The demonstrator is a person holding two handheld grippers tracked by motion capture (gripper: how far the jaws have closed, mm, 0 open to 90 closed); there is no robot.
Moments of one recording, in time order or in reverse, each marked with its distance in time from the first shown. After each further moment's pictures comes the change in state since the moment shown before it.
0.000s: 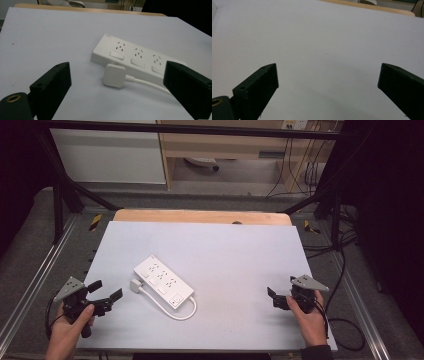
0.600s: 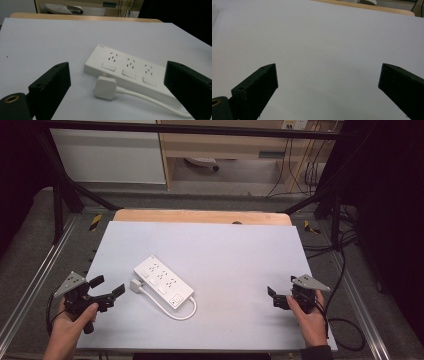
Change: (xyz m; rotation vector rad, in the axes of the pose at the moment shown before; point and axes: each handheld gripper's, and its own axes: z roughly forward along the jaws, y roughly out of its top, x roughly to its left) left arm -0.014 0.021 0.002 -0.013 -0.015 0.014; right arm 0.000 0.002 -0.002 -0.005 0.002 0.013
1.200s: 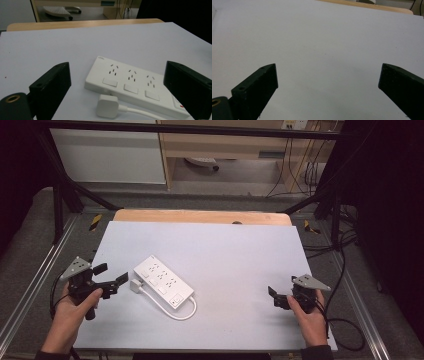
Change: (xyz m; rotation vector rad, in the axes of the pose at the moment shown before) left arm 0.002 0.035 0.017 0.019 -0.003 0.040; right arm -0.002 0.000 0.000 0.009 -0.007 0.009
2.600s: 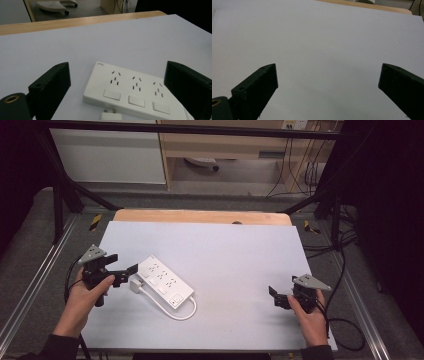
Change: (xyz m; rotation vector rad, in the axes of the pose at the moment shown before) left arm 0.004 0.014 0.039 0.066 -0.014 0.033; right arm -0.002 0.000 0.000 -0.002 -0.003 -0.002
